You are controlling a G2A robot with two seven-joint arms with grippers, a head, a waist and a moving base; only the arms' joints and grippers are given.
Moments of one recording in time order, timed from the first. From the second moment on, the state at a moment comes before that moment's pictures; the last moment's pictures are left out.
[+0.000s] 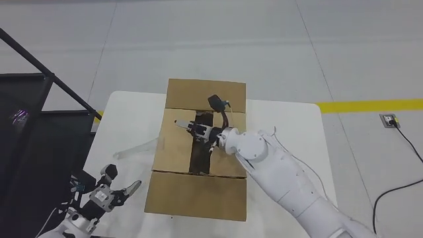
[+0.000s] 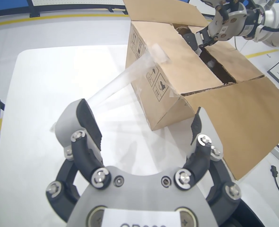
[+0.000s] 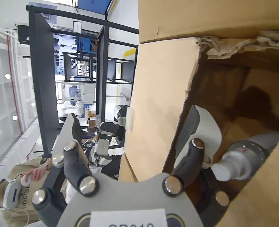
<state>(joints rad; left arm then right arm) 1.64 -1.08 -1.76 -1.70 1.02 -0.62 0.06 -0.47 -1.50 0.75 -0.93 0.14 -0.10 0.53</state>
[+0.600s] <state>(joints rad) 1.64 -1.09 -1.69 -1.83 1.16 -0.51 0.04 -0.49 -1.54 0.82 -0.97 0.36 -0.29 0.63</state>
